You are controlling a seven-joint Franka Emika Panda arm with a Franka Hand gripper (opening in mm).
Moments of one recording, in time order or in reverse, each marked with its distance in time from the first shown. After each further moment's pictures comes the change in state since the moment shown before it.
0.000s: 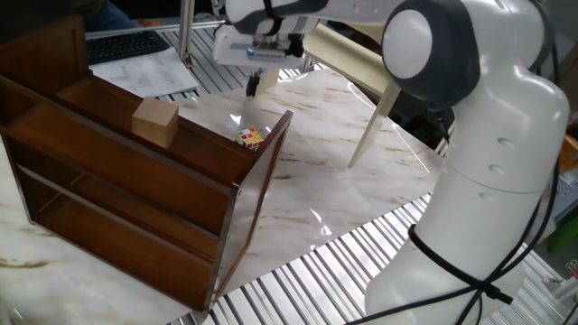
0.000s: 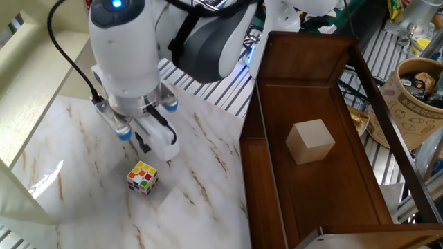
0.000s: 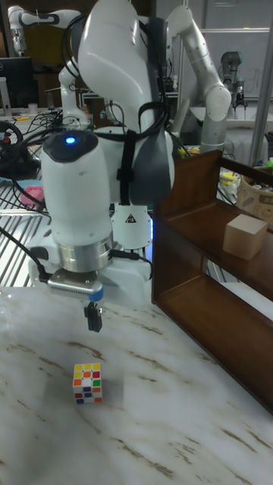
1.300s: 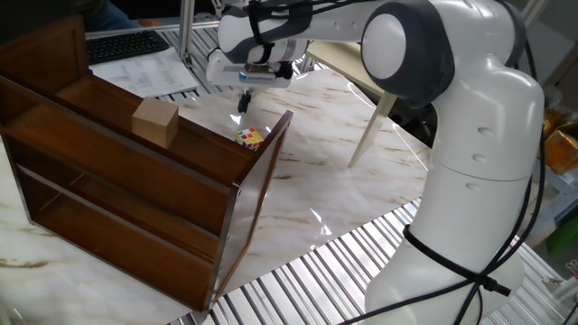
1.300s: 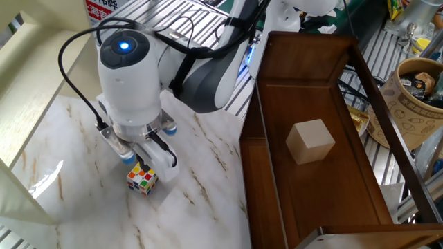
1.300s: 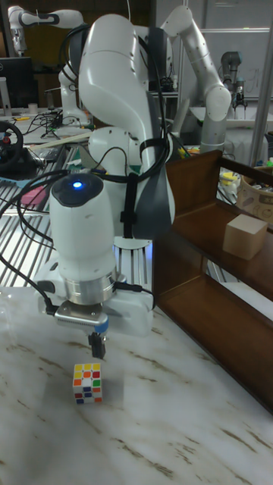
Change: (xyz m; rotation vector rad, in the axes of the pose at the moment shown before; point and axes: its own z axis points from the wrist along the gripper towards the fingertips) arm -0.010 0.007 0.059 -0.011 -0.025 -0.031
